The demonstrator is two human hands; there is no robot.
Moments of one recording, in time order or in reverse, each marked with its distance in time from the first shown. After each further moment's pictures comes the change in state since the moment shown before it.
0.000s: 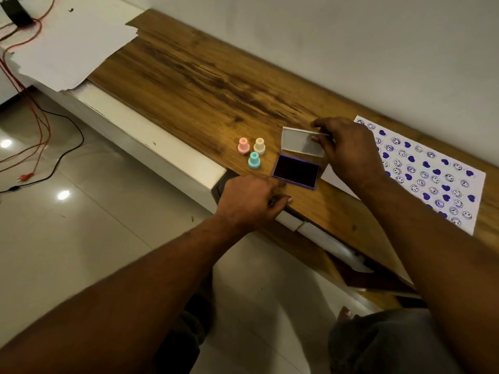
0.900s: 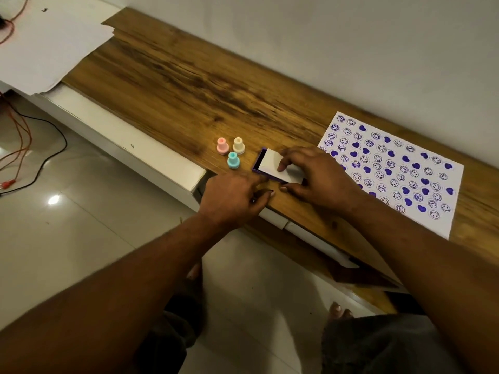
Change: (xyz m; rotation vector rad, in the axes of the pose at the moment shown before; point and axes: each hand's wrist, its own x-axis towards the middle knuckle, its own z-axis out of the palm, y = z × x) left_hand 0.012 0.002 0.003 0.046 -0.046 -0.033; right_hand -0.039 0.010 0.012 0.089 -0.336 -0.138
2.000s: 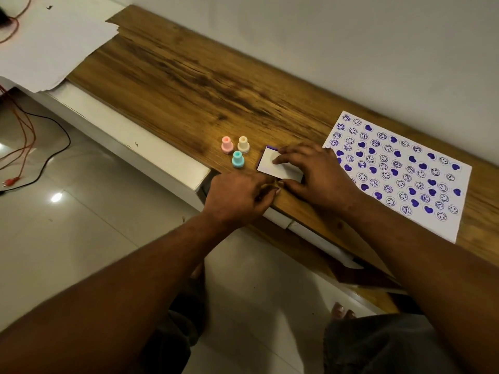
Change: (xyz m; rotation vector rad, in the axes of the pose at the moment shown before) left_hand 0.002 -0.001 -0.005 -0.057 -0.001 -0.004; right_hand 0.011 -0.007 0.010 -0.097 0.045 0.007
